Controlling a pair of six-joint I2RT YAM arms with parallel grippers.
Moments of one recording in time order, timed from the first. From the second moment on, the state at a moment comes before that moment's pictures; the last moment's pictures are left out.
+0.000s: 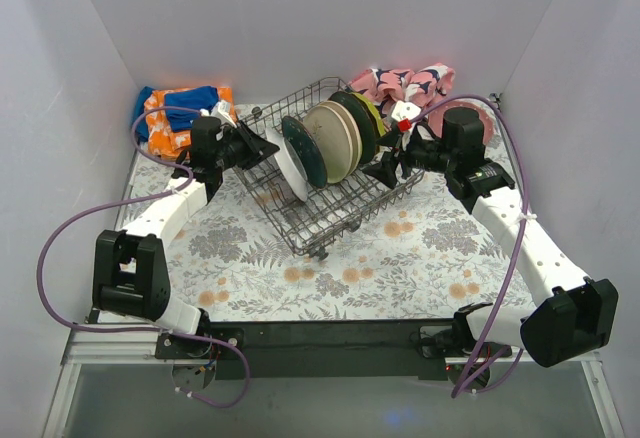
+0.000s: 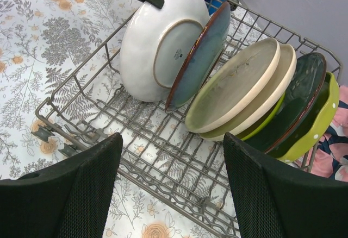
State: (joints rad) left arm -0.19 1.48 1.02 0.08 0.42 -0.83; right arm 0.36 1.24 1.13 -0.22 -0.75 -0.36
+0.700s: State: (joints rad) left arm -0.32 1.48 1.07 0.05 0.22 -0.88; right arm 0.35 1.26 1.13 -0.22 -0.77 -0.35
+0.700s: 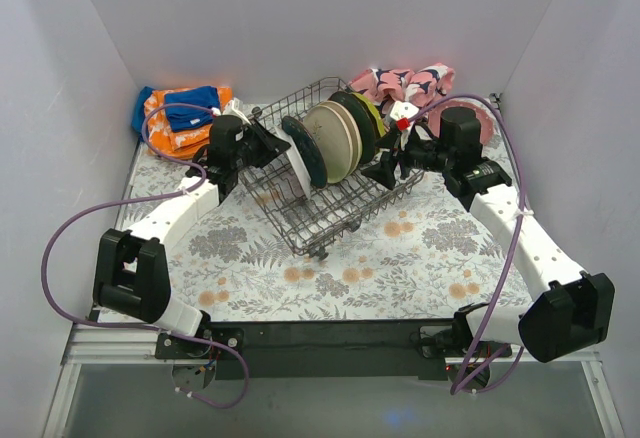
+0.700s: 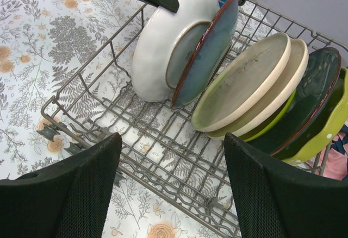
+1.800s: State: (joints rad) left arm -0.47 1.48 1.10 0.00 -0.11 -0.94; right arm 0.35 1.27 1.14 -0.23 -0.78 -0.34
